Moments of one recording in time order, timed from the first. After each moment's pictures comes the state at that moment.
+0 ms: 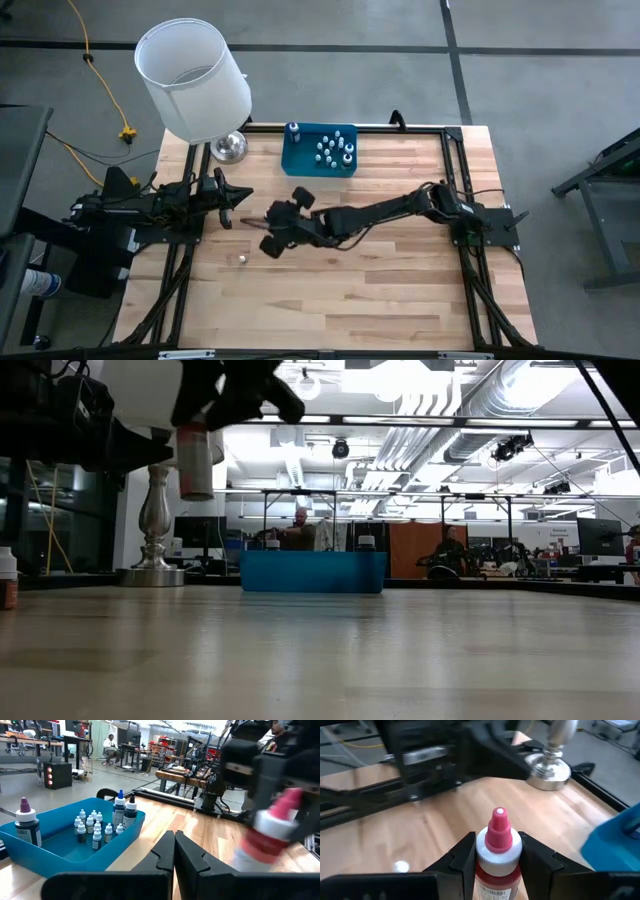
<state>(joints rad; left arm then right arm) -0.01 0.03 0.02 0.05 -0.30 -0.16 0.20 2.23 2.02 -0.39 0.62 0.40</state>
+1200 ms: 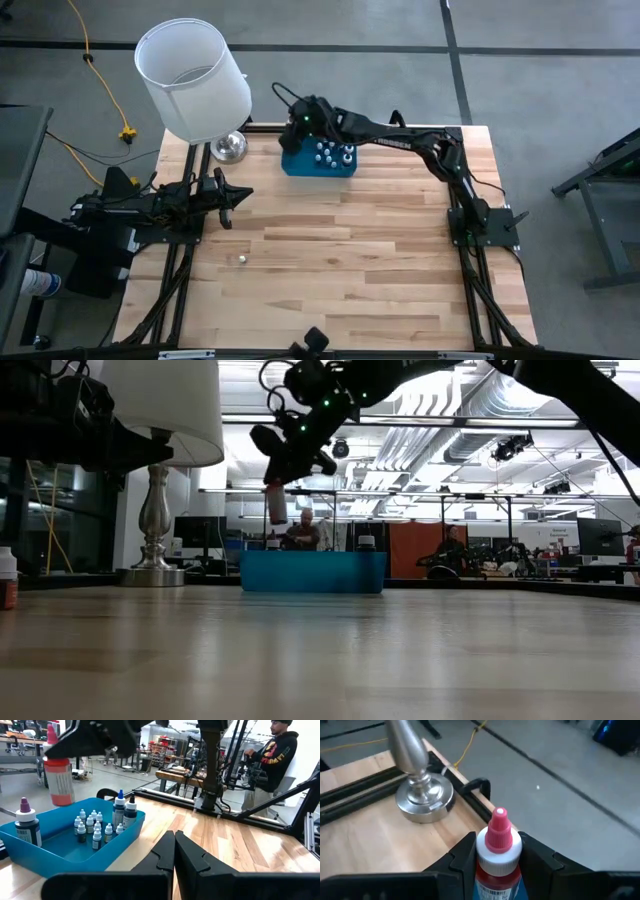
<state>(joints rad) -0.01 0.03 0.02 0.05 -0.30 -0.16 -0.36 2.18 2.01 -0.38 0.25 0.16</state>
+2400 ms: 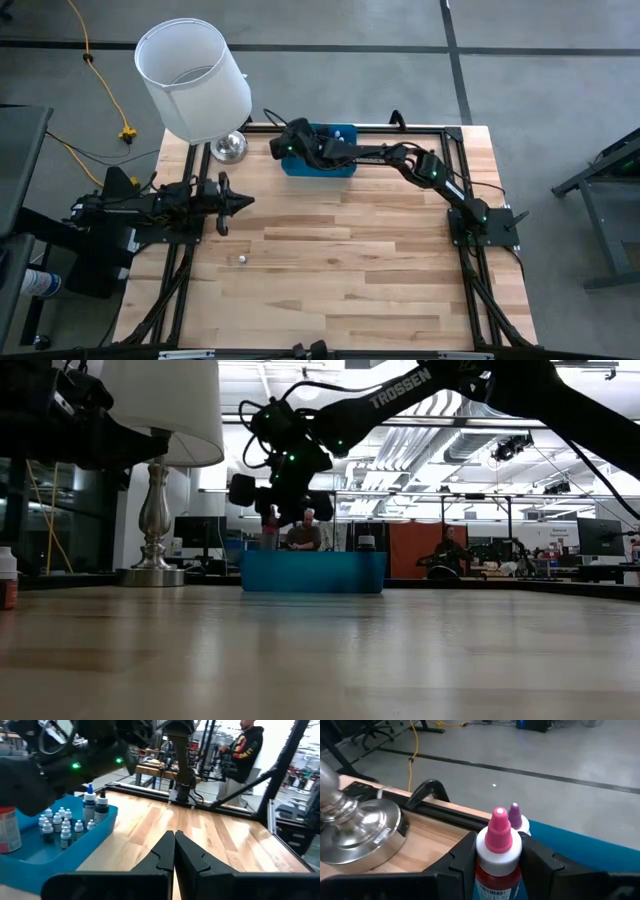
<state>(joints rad) -0.01 0.03 0.02 0.03 -0.15 -0.16 -0.29 2.39 2.01 -0.21 0.67 0.60</state>
